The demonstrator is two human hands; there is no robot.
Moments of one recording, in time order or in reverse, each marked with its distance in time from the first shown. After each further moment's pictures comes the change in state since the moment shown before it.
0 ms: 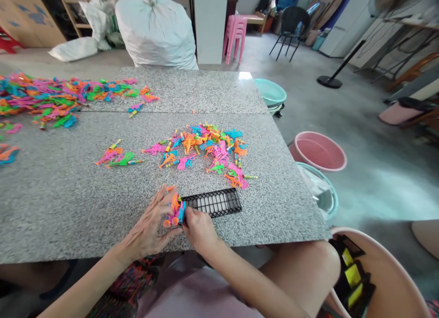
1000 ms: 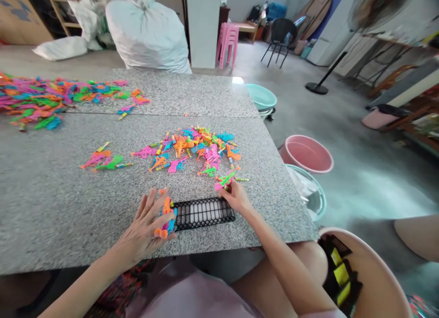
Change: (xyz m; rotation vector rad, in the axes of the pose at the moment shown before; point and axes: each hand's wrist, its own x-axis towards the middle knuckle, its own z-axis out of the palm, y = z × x) left_hand 0.000 0.004 0.009 0.127 -0.002 0.005; right_hand 0.025 0.152 -0.054 0.608 0.409 -0.024
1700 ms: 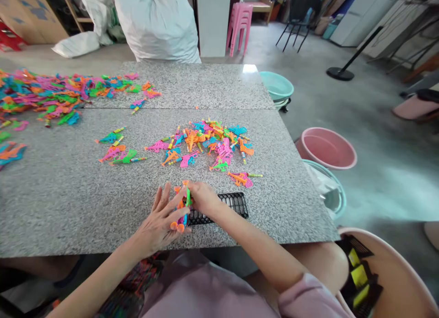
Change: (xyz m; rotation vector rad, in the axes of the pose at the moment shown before) left_hand 0.000 0.002 -0.001 -0.002 -0.093 0.004; right_hand 0.013 -0.094 0.094 -0.653 -0.451 -0.207
